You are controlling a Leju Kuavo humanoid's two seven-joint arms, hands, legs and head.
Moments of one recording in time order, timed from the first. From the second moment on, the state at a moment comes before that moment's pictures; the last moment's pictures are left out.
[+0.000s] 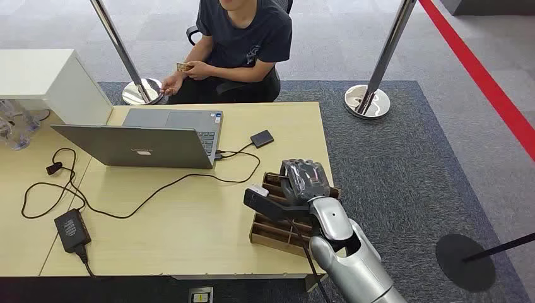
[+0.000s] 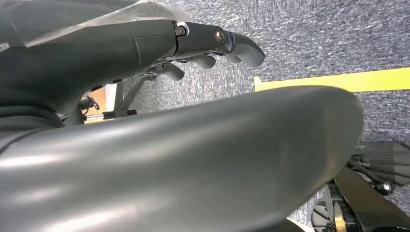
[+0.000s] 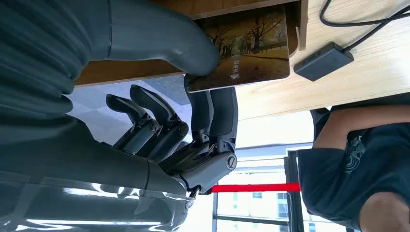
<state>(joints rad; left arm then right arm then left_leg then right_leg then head) -0.08 -0.18 1.16 -0.20 -1.11 -0.04 -0.02 -0.29 0.01 0.54 -1.38 1.28 -0.10 0.24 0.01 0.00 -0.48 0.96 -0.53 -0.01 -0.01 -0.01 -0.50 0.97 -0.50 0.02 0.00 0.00</state>
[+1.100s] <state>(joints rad) -0.09 -0.18 1.16 -0.20 -1.11 -0.04 -0.01 -0.33 -0.01 0.55 -1.43 1.29 -0.08 0.25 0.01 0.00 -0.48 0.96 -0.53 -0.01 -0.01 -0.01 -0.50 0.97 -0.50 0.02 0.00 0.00</state>
